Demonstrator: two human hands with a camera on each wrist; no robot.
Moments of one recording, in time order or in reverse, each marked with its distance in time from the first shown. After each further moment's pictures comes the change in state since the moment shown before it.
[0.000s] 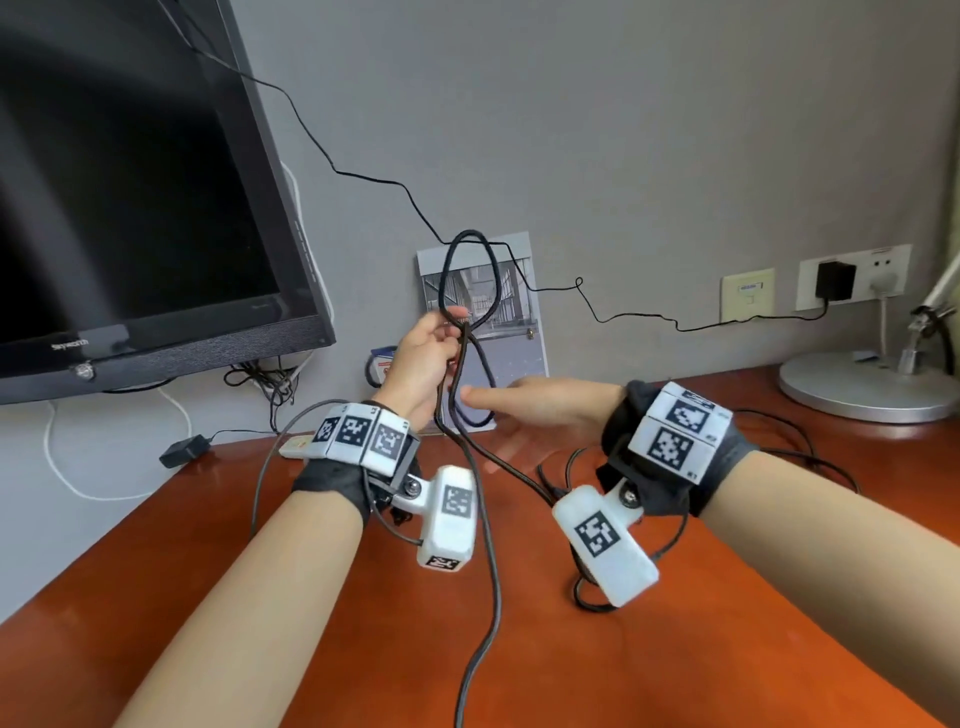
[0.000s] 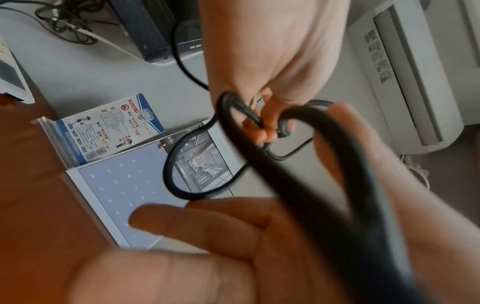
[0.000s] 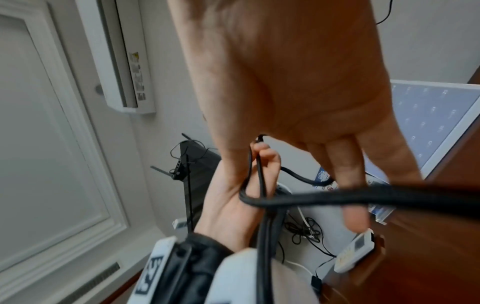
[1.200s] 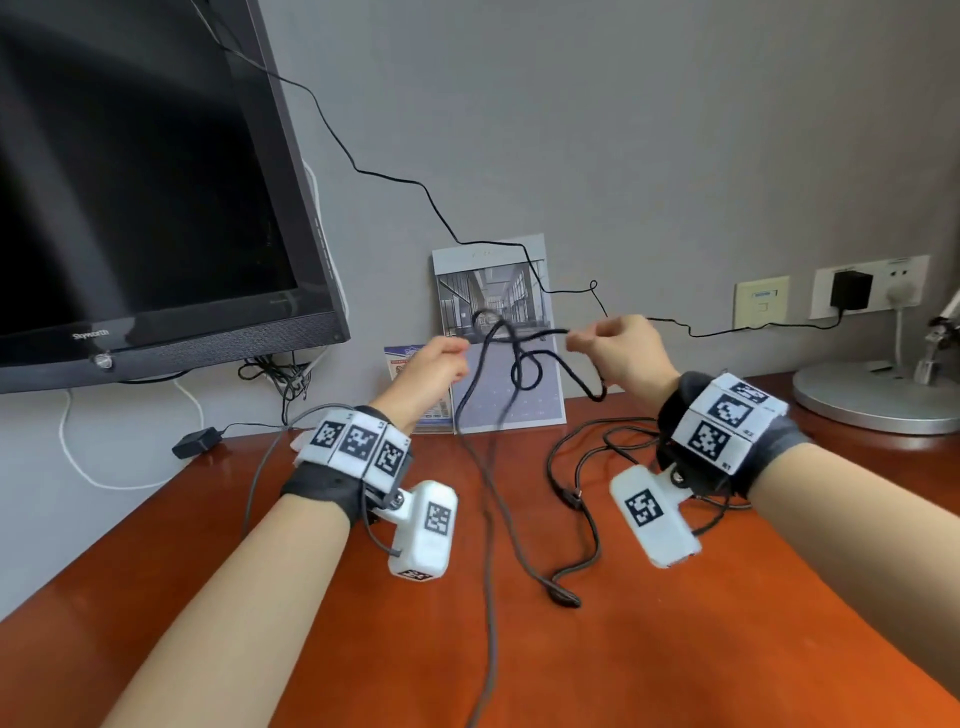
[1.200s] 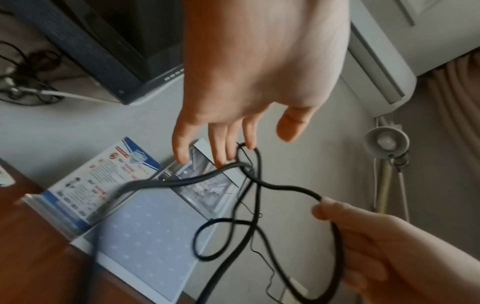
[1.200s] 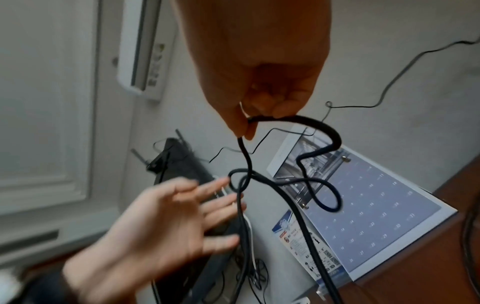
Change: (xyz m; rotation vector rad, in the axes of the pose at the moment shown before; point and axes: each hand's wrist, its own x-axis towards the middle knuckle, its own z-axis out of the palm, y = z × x) left_hand -0.011 0.001 -0.022 0.415 -0.111 -0.123; right_hand 0.016 0.022 -0.060 -0.097 0.837 -0.293
